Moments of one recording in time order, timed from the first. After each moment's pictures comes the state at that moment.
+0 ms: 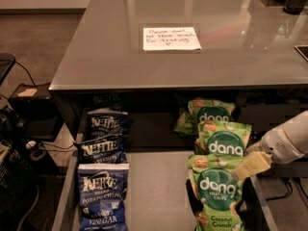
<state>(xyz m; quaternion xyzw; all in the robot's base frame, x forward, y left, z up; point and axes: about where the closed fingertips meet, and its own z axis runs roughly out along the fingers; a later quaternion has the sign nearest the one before) 0.426 -0.252 0.680 -0.36 0.89 0.27 0.10</state>
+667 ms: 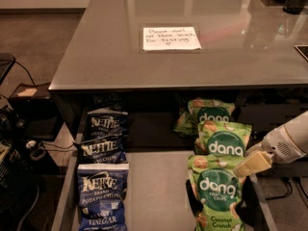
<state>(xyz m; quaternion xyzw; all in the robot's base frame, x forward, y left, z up) 0.426 -0.256 0.678 -0.35 0.89 0.28 0.10</state>
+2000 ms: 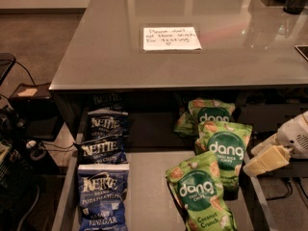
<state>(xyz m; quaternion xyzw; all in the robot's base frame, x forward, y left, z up) 0.404 -0.263 0.740 -0.36 0.88 0.28 0.10</state>
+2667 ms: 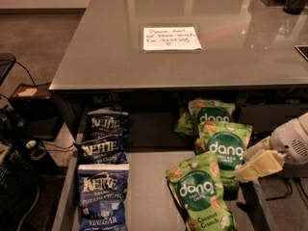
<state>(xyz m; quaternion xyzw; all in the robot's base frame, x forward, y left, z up) 0.388 -0.231 0.752 -0.37 0.87 0.31 0.12</state>
